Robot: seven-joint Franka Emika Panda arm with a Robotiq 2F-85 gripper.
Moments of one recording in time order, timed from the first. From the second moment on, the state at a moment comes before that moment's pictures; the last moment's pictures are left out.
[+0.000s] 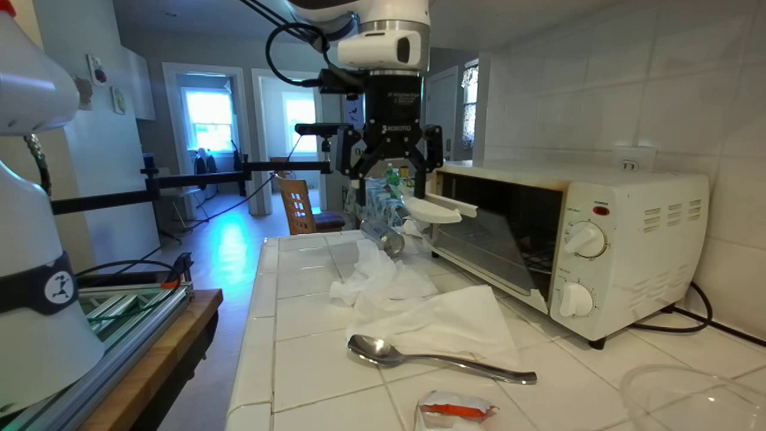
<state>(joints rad) -0.03 -0.18 0.07 -2.50 0.14 2.34 1.26</state>
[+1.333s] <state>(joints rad) -0.03 -0.28 0.08 -2.61 0.14 2.27 1.27</state>
